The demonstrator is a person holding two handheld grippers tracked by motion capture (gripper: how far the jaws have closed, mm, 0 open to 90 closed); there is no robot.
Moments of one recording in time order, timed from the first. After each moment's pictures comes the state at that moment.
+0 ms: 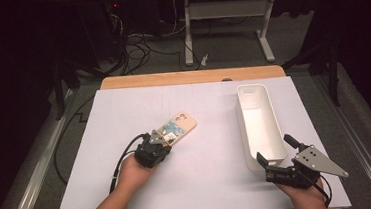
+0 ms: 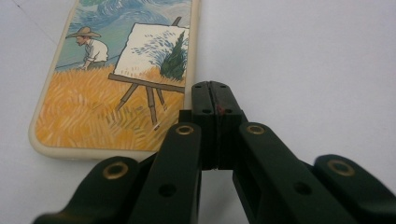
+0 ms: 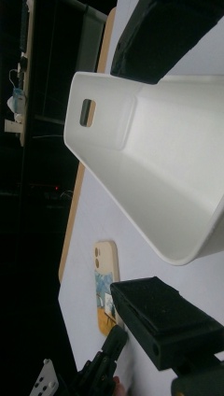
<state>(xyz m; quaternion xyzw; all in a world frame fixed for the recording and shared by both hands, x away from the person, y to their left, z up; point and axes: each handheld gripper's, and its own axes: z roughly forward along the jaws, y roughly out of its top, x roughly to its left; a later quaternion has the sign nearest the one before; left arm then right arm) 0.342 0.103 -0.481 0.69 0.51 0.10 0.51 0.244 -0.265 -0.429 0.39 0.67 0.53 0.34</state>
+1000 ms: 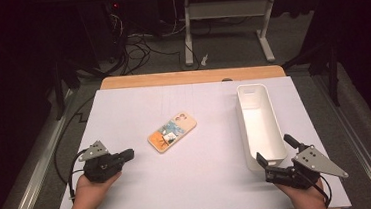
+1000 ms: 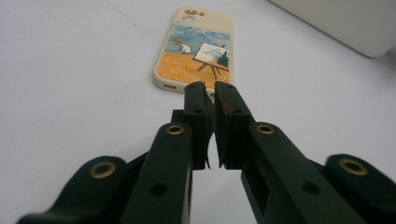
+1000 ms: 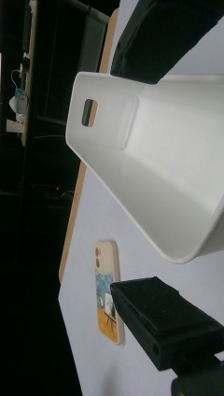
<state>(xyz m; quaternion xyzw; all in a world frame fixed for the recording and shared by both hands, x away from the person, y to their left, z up) 0.297 0.221 -0.452 0.57 0.52 0.08 0.63 0.243 -0.264 -0.428 0.39 0.67 0.53 0.34</state>
